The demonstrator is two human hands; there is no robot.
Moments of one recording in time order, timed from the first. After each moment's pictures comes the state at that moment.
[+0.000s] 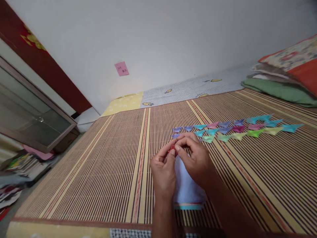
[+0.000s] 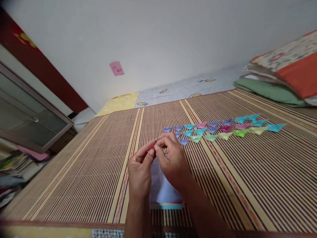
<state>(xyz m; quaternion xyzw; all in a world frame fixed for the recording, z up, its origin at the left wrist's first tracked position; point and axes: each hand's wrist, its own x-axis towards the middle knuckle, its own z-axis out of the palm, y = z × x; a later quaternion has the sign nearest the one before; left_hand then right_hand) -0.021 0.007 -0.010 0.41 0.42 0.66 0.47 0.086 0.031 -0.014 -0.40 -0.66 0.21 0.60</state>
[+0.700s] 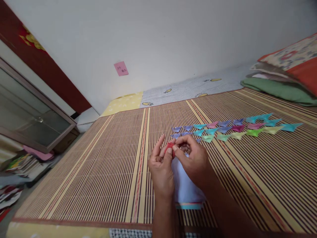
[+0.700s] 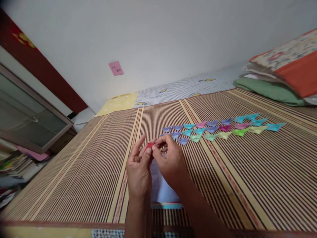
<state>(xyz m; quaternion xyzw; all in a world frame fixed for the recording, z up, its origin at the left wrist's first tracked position) -0.017 0.008 -0.011 0.32 0.38 0.70 0.51 0.078 0.030 -0.017 -0.45 -0.60 0.28 0.60</state>
